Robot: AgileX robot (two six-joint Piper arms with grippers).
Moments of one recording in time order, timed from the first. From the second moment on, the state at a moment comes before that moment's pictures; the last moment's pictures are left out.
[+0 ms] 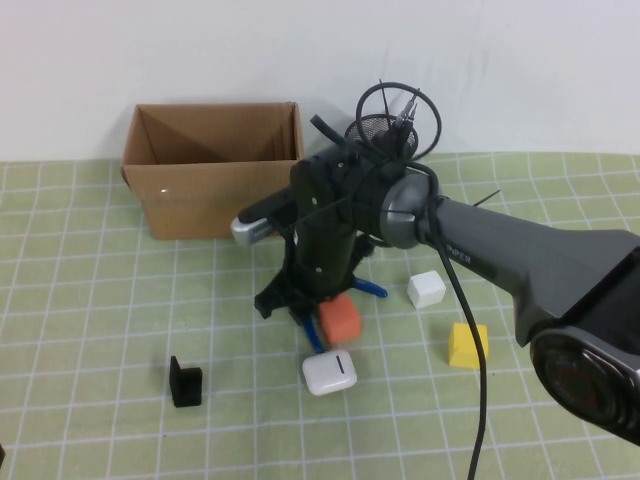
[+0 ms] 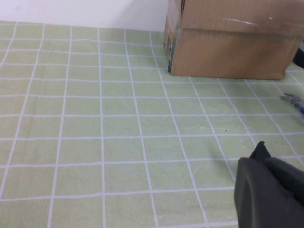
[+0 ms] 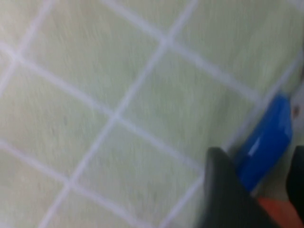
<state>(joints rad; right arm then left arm) 0.72 2.41 -2.06 0.03 1.07 0.06 -0.19 -0.01 0.02 0.06 0.36 -0.11</state>
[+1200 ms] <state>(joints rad) 0.71 2.46 -2.15 0.04 1.15 0.11 -0.19 -0.01 0.02 0.06 0.36 -0.11</state>
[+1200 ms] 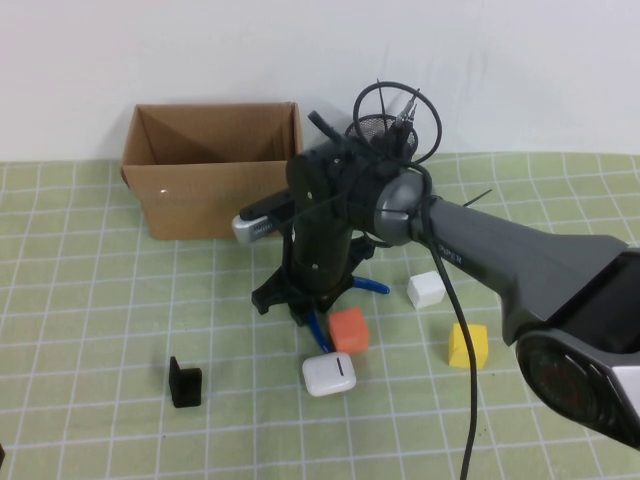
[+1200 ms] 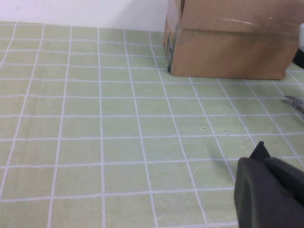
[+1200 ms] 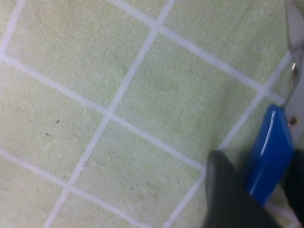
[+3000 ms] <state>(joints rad) 0.70 2.45 -2.23 0.07 0.06 -0.03 -0.19 -0.01 0.02 0.06 0.36 -0.11</state>
